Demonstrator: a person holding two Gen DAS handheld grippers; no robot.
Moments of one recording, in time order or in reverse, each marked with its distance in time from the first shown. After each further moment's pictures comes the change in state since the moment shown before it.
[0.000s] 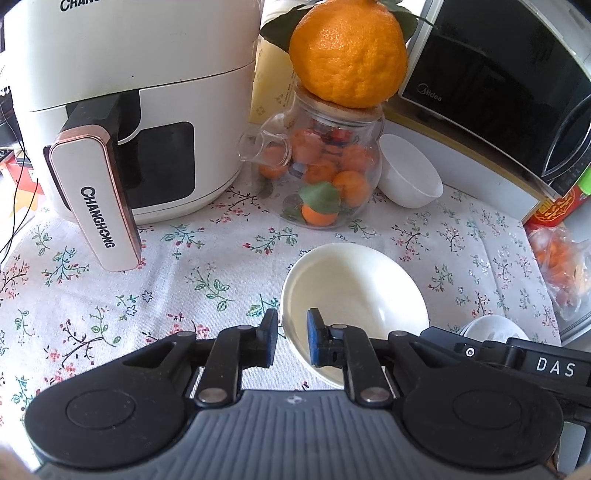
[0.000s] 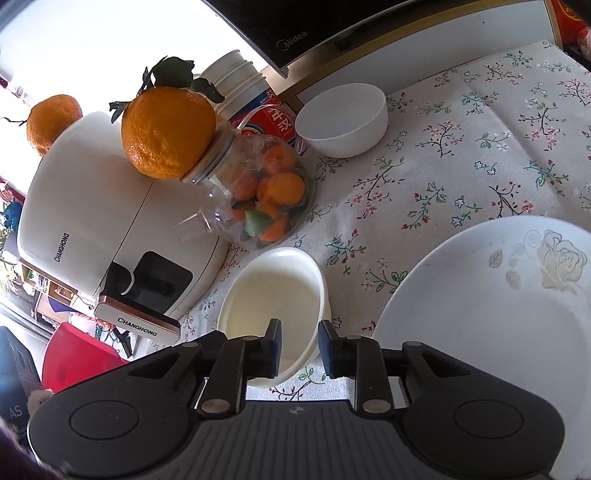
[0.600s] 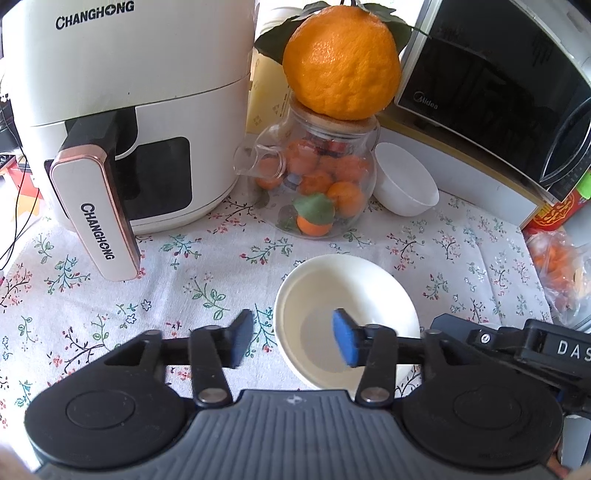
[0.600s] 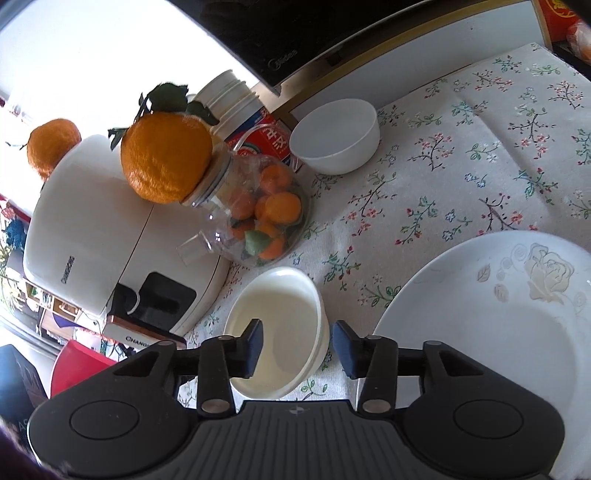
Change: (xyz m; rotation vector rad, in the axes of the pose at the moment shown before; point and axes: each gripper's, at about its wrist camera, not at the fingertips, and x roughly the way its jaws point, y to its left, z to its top) left arm -0.005 -0.006 0.005 0.003 -0.017 0.008; right arm -0.012 -0.005 0.010 0.042 -0.032 0.006
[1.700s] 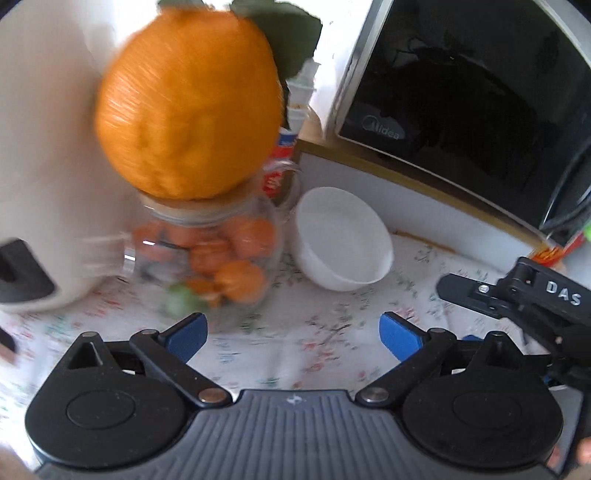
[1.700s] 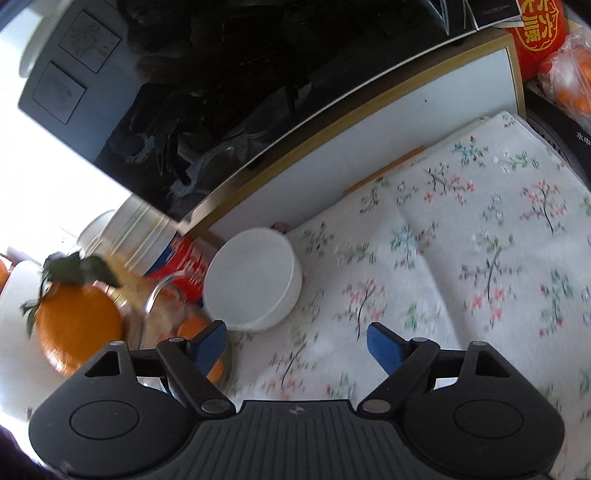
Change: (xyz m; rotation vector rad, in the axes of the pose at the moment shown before) left arm 0.075 -0.091 0.072 -0.057 0.002 -0.036; right arm 0.027 -0.052 0.133 0.081 -0.091 -0.137
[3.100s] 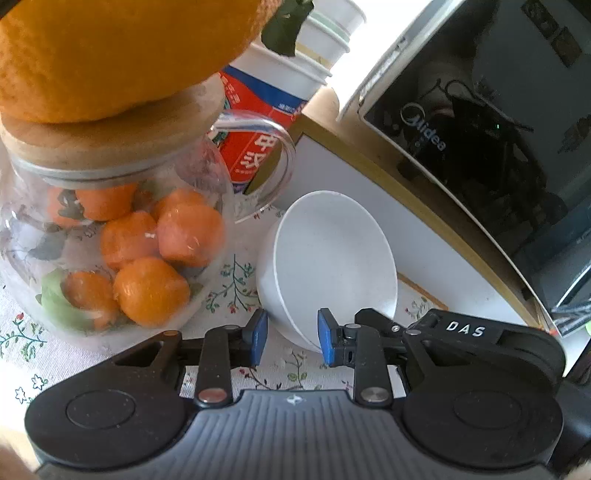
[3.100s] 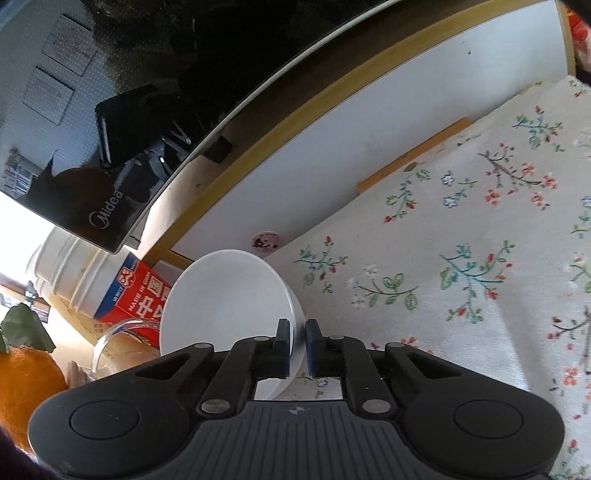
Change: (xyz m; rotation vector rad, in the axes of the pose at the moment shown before) left arm 0.070 -0.003 0.009 -0.246 -0.009 -0.082; right arm 0.099 -0.005 0.029 0.045 0.046 0.018
